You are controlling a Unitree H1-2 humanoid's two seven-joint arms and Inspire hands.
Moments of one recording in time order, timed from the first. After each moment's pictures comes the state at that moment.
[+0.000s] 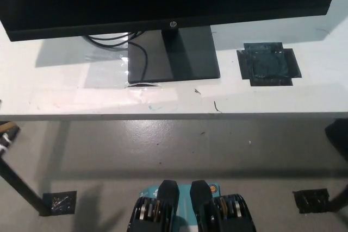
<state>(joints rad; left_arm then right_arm) -0.04 0.58 0.05 -0.04 0.31 -0.10 0.05 -0.05 -0.60 0.07 -0.06 -0.25 -0.21 -0.36</state>
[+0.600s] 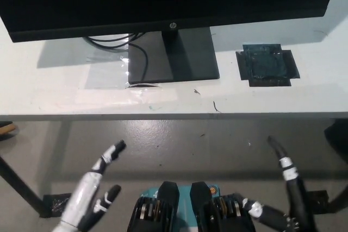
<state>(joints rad) 0.06 0.30 -0.22 -0.03 0.18 -0.37 0.03 -0.01 -0.30 0.53 0.11 -0.27 -0.38 -0.56</state>
